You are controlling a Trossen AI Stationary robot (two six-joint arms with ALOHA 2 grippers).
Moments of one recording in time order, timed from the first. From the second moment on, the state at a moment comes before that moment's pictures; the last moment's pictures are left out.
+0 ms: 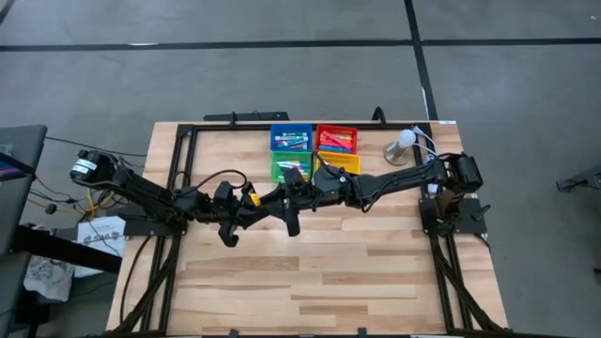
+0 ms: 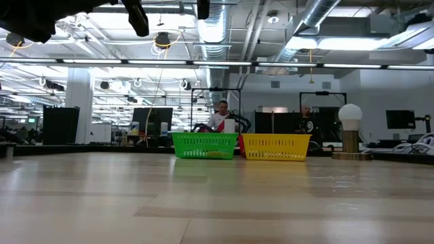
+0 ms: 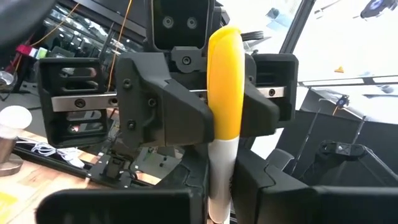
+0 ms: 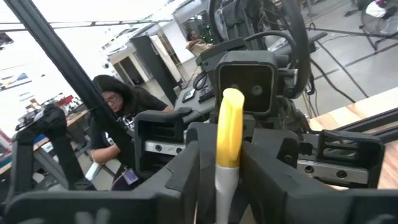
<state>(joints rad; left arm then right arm) -0.29 1.23 0.36 1.24 -0.19 -0.35 0.12 1.80 1.38 0.41 -0.08 0.44</state>
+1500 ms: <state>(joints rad) -0.29 1.23 0.36 1.13 -0.19 -0.38 0.03 1.37 1.24 -0.30 0.00 0.11</state>
